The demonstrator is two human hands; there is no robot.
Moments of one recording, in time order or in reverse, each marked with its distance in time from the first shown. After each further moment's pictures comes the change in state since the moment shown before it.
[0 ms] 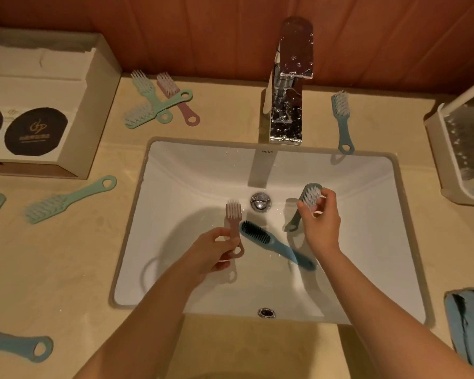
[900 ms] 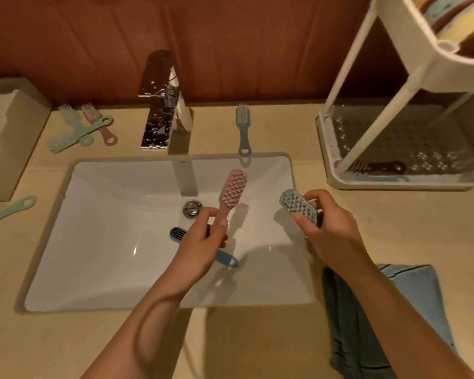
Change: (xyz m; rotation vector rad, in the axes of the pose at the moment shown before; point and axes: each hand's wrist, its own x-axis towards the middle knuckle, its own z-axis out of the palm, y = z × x) left_hand -0.068 0.033 0.184 0.408 0.164 0.549; right_hand -0.004 0.000 -0.220 -0.291 -0.213 -0.197
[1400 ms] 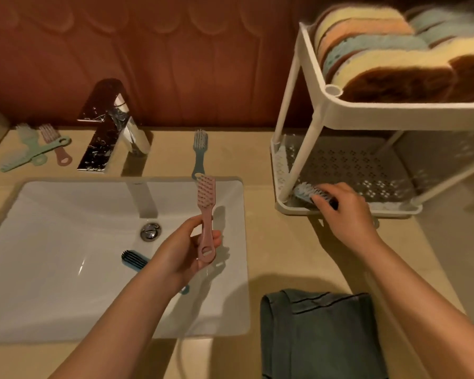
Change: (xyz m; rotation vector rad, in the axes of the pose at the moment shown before) left_hand 0.033 0.050 0.070 -0.772 -0.017 -0.499; right_hand 0.073 0.082 -0.104 -0.272 0.166 -0.095
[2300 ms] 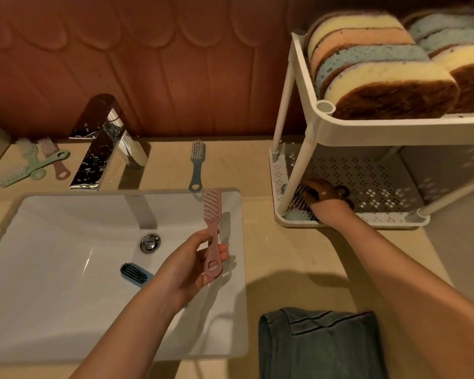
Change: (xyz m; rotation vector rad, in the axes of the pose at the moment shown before) left_hand 0.009 0.000 0.019 0.009 -0.018 -0.036; right_hand 0.076 0.021 0.034 0.080 -0.246 0.096
